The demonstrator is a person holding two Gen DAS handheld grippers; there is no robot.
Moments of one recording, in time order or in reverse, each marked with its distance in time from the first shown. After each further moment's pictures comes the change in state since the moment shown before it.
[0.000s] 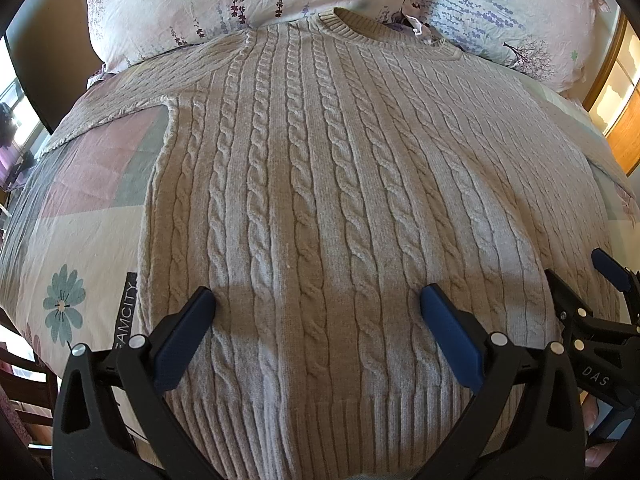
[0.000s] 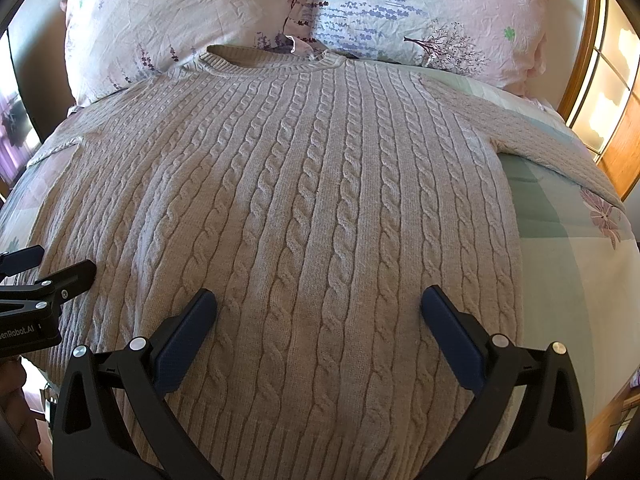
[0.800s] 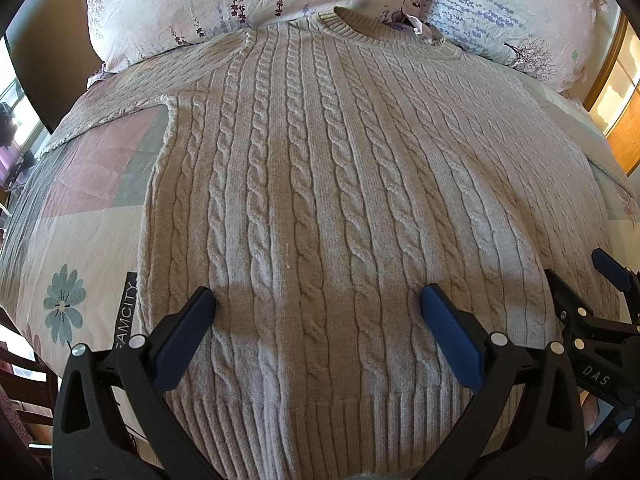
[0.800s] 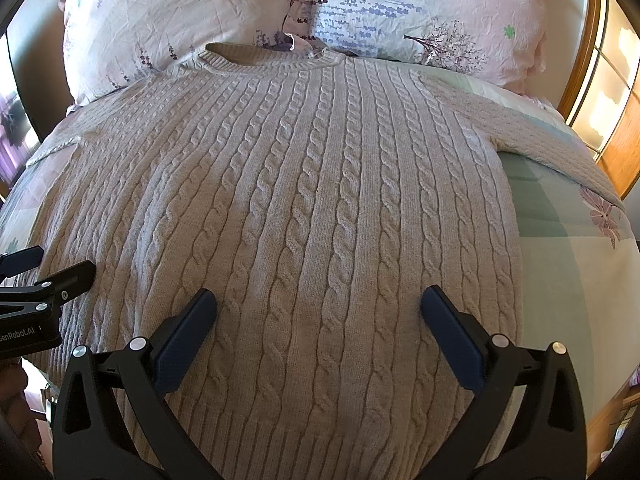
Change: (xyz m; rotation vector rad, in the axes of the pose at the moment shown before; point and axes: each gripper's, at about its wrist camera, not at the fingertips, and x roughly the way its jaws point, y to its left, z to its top) left arm 0.000 0.000 0.000 0.001 -0.001 0.000; right arm 0.002 0.001 0.001 -0.001 0.004 0.000
